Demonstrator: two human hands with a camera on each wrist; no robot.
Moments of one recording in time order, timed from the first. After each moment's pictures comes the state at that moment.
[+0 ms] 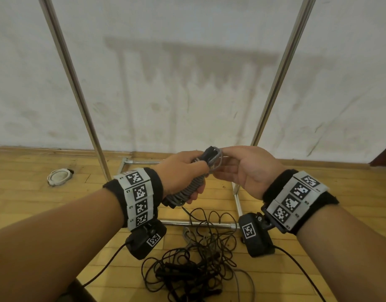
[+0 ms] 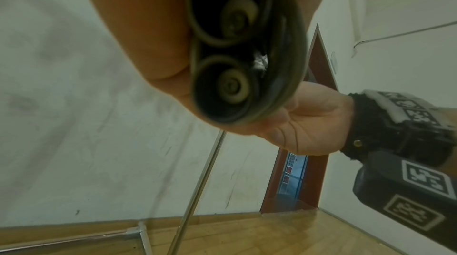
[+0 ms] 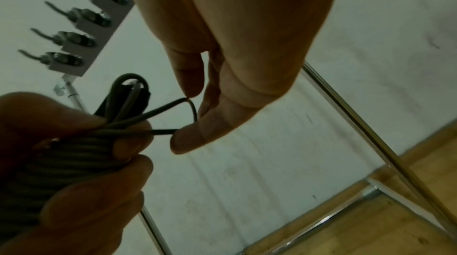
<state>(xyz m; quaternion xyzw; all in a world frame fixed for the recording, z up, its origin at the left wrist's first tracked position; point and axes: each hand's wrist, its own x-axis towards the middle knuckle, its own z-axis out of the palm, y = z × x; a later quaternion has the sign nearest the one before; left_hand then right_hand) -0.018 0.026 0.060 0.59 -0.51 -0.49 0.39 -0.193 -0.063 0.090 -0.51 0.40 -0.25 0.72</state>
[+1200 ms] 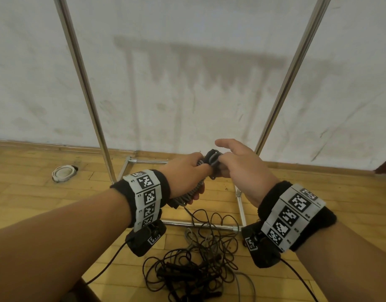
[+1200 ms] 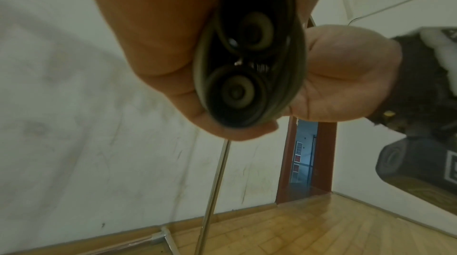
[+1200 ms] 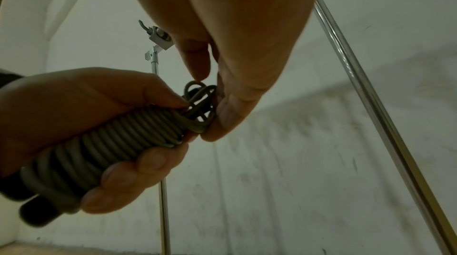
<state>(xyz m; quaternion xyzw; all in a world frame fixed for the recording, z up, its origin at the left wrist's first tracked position) -0.020 0.030 0.065 0.68 -0.50 -0.42 0.33 -0.176 -0.048 0.083 -0.75 0.38 -0.24 0.49</state>
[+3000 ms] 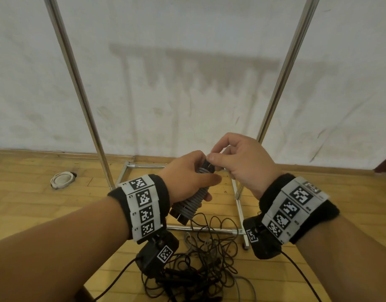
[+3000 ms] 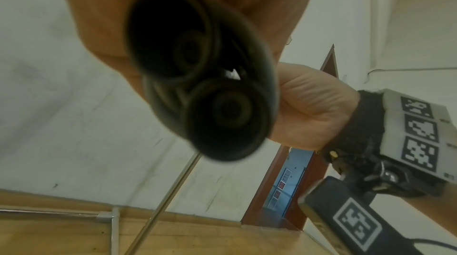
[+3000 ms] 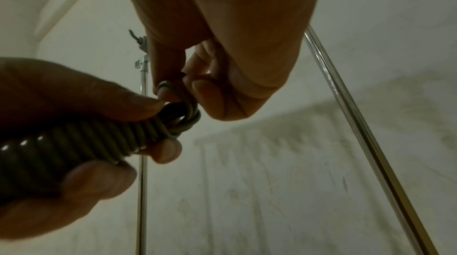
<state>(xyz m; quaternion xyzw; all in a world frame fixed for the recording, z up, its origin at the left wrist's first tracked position) -0.032 0.027 0.064 0.62 -0.46 -0.46 0.44 -0.190 -0.056 0.106 -0.79 0.34 -0.28 0.43</state>
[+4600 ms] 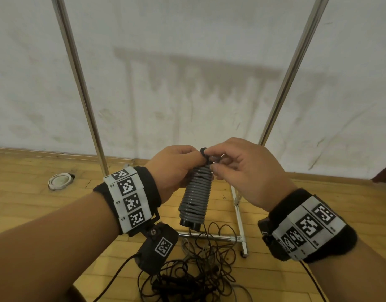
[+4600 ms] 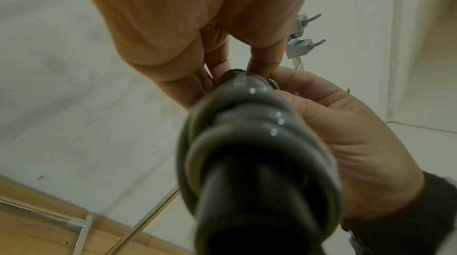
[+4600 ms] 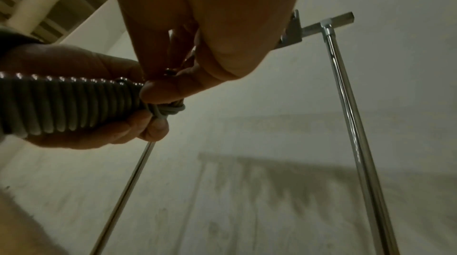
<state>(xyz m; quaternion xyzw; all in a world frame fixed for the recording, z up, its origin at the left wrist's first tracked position) -0.014 0.028 0.085 0.56 -0.38 -0.49 0.56 -0.199 -0.037 0.129 -0.91 0.22 -0.26 0.22</state>
